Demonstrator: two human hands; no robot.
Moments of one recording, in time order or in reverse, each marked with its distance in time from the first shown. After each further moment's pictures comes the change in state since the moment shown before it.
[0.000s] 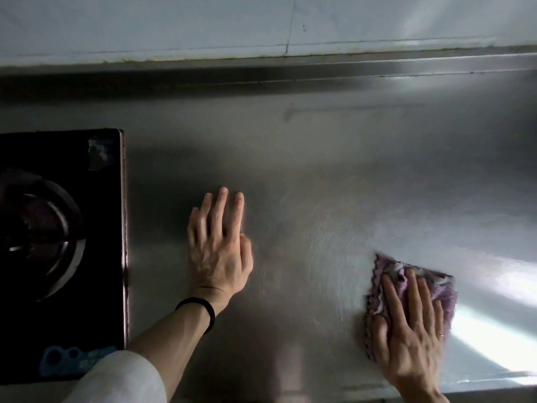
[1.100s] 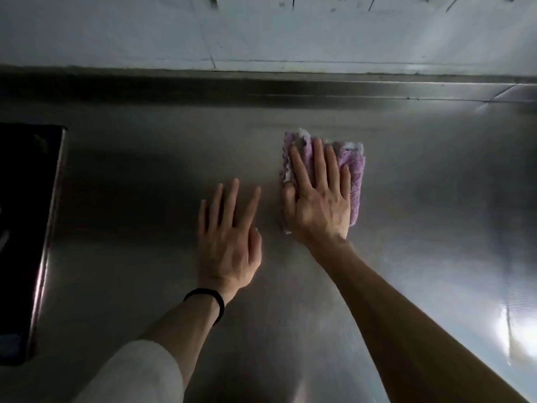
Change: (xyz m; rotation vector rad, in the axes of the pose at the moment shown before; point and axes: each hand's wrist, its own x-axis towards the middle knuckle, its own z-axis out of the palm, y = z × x) left_hand 0.032 0.155 0.028 0.030 -0.024 -0.044; right_hand 0.244 -0.022 0.003 0.111 -0.193 -0.255
